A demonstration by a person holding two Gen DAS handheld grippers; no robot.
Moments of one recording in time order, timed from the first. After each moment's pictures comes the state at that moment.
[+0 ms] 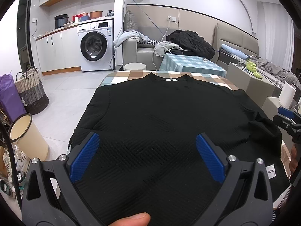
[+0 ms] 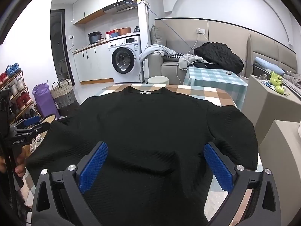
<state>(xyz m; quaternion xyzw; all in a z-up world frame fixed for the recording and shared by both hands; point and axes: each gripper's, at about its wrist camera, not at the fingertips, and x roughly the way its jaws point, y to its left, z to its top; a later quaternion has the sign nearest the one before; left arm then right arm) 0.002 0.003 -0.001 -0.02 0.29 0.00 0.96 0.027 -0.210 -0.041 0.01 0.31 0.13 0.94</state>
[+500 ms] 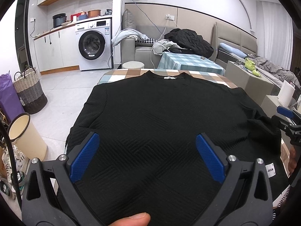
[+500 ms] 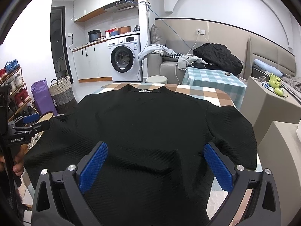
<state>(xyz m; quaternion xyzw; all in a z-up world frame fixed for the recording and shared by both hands) 0.004 0.000 -0.004 -0.02 0.30 -0.01 0.95 0.028 -0.201 -0.046 0.00 0.31 0.12 0.94</state>
